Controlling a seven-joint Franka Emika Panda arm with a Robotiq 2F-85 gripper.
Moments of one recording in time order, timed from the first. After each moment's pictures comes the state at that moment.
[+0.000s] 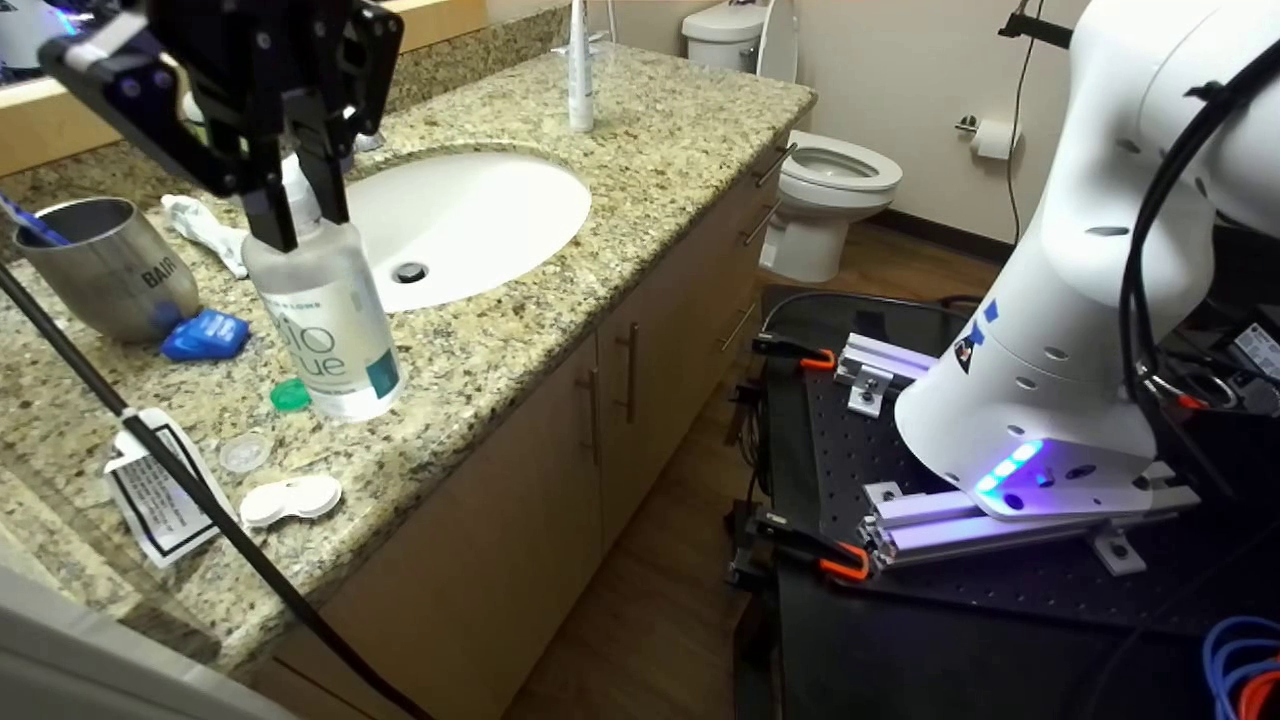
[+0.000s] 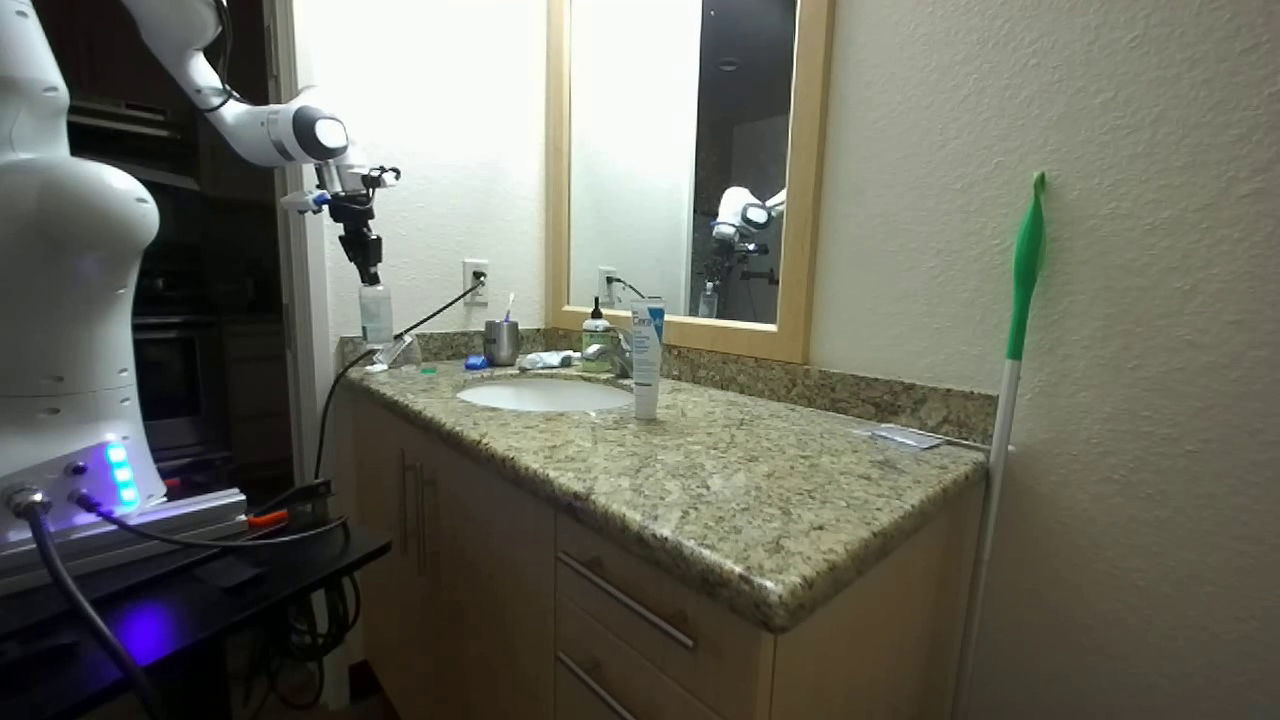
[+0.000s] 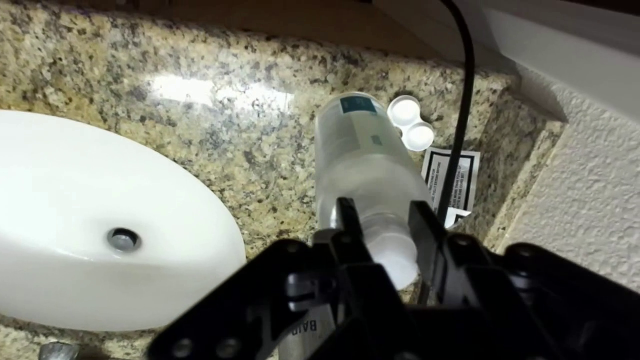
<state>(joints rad) 0.04 -0.24 0.23 -2.40 -0.03 2.42 0.53</state>
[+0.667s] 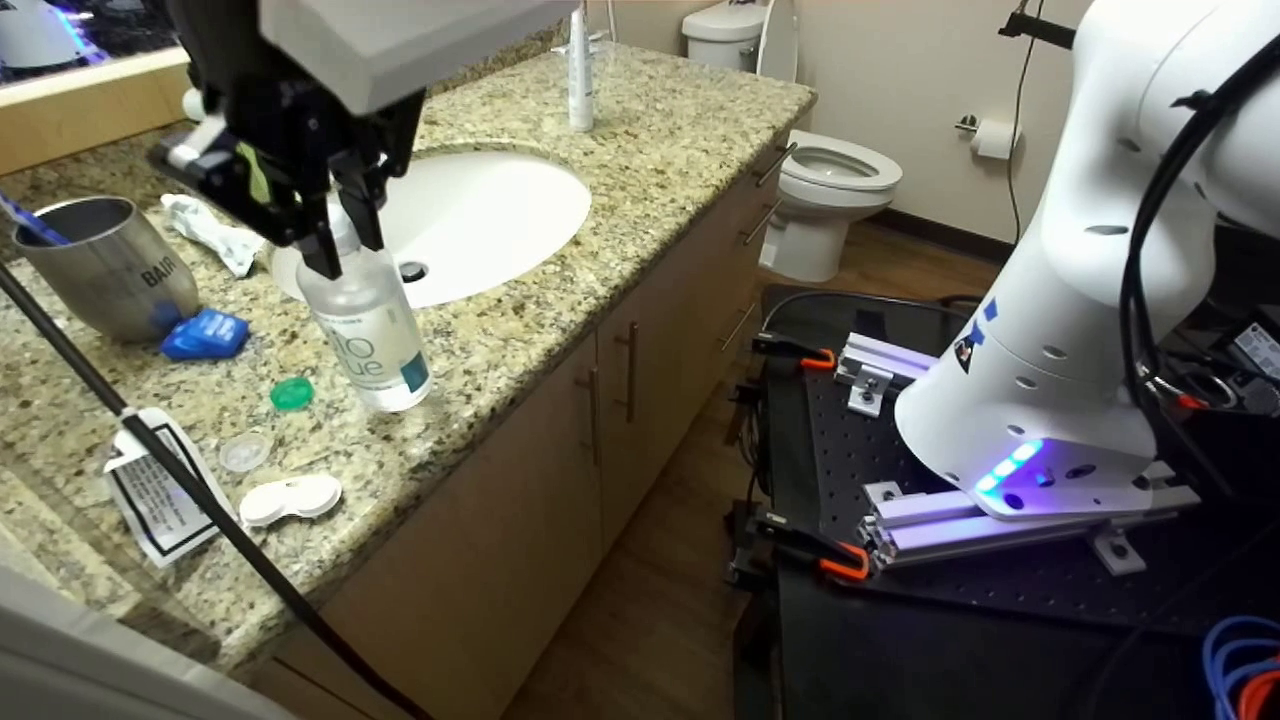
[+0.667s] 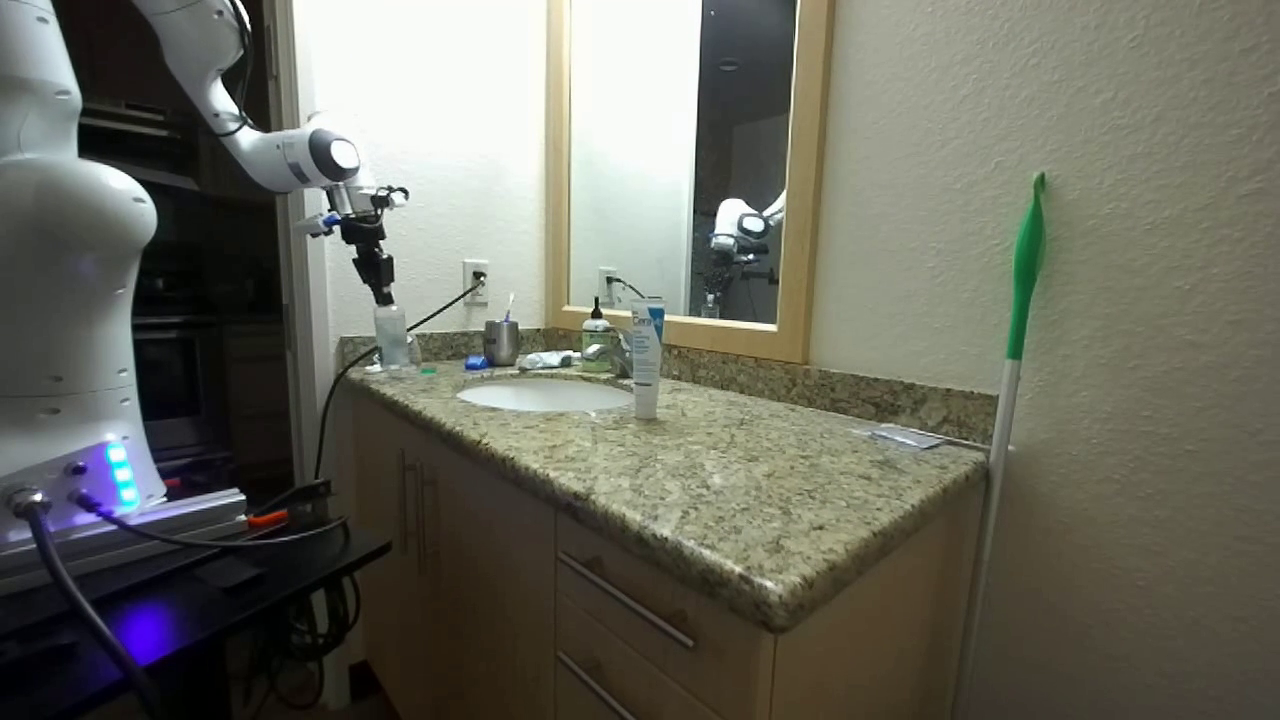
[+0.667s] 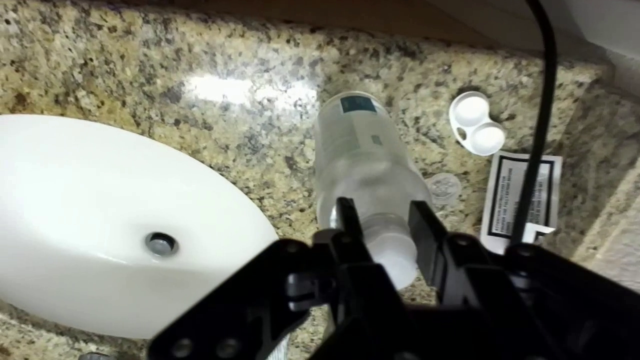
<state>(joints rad) 0.01 -0.15 0.22 -2.41 -0.18 2.47 0.65</state>
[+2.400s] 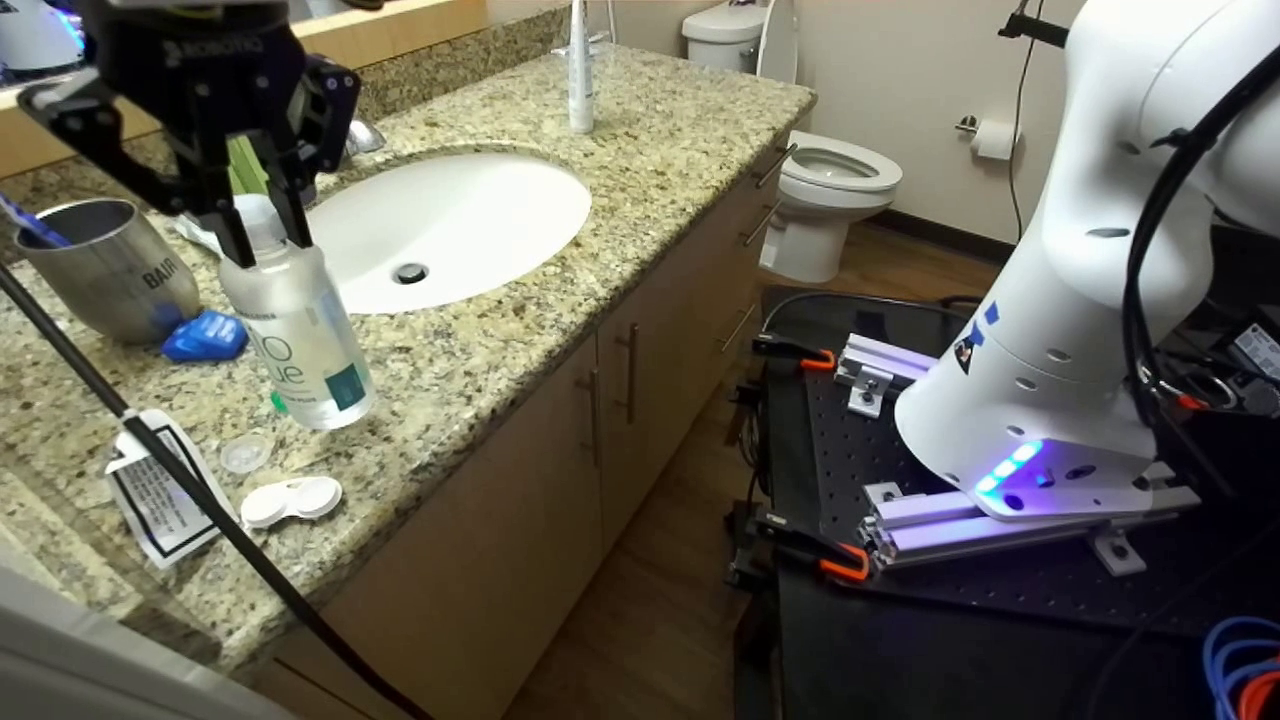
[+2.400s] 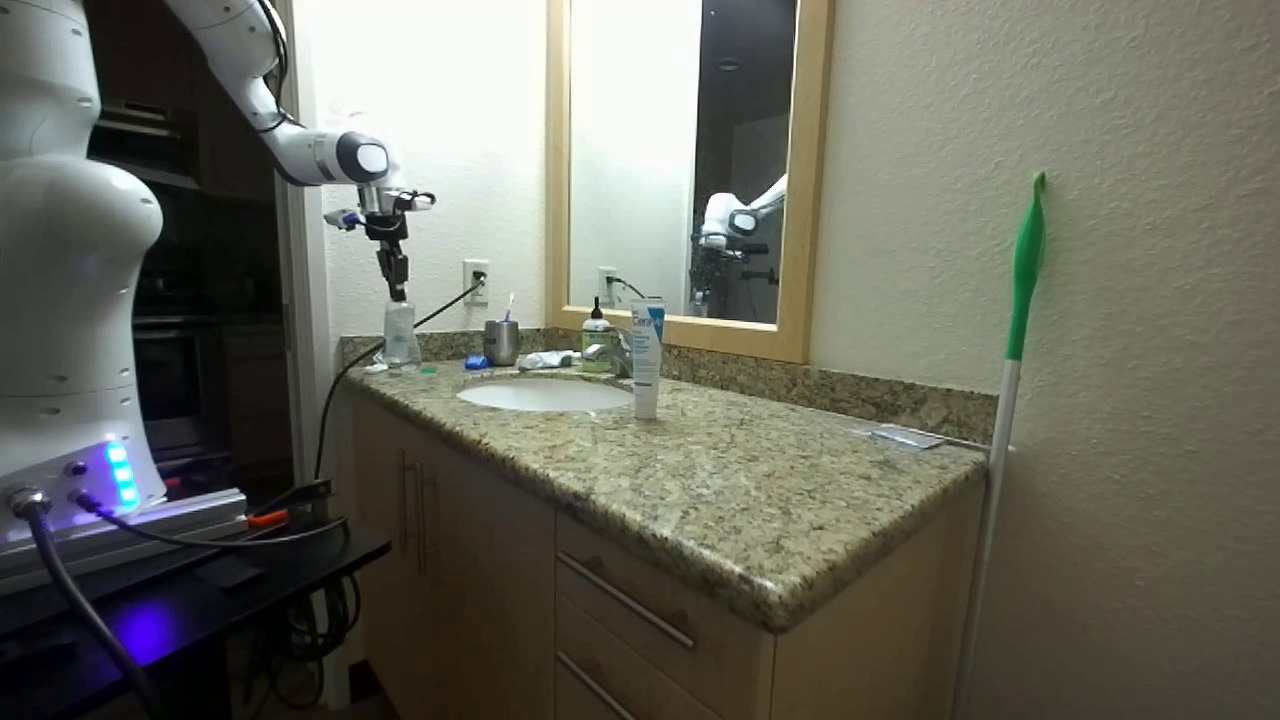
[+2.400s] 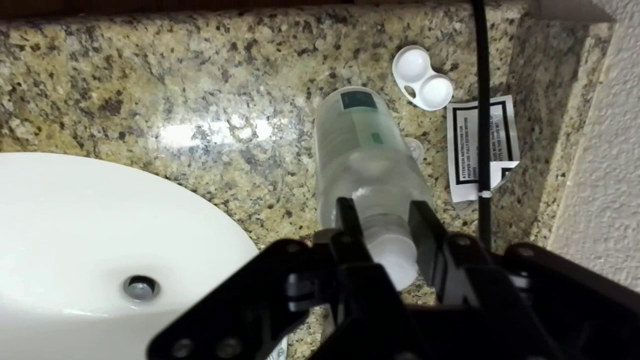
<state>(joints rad) 0.07 -0.04 0.12 -2.25 0.01 2.41 0.63</state>
